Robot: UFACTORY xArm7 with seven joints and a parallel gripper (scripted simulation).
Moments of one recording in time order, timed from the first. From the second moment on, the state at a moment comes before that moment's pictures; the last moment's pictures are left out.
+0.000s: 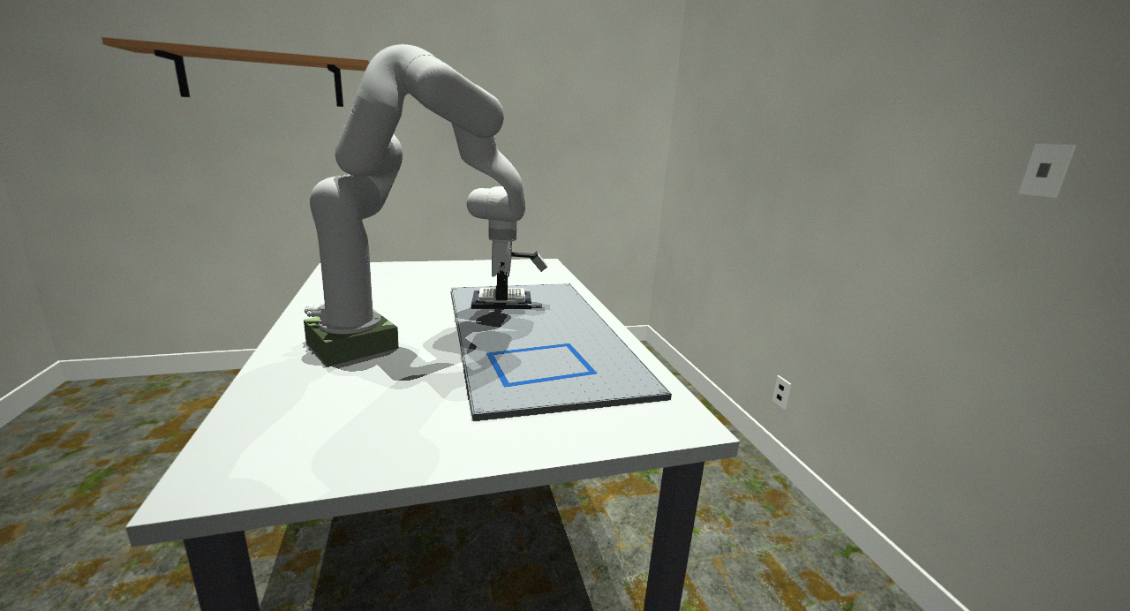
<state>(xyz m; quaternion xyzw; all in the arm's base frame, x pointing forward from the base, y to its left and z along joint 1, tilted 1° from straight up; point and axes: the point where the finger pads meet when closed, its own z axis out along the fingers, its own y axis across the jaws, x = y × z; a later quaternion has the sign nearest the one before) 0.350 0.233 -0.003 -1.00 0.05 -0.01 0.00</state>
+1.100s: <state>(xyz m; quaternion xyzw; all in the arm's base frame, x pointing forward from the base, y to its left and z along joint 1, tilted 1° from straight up) 0.350 0.233 -0.002 -1.00 0.05 -0.01 0.00</state>
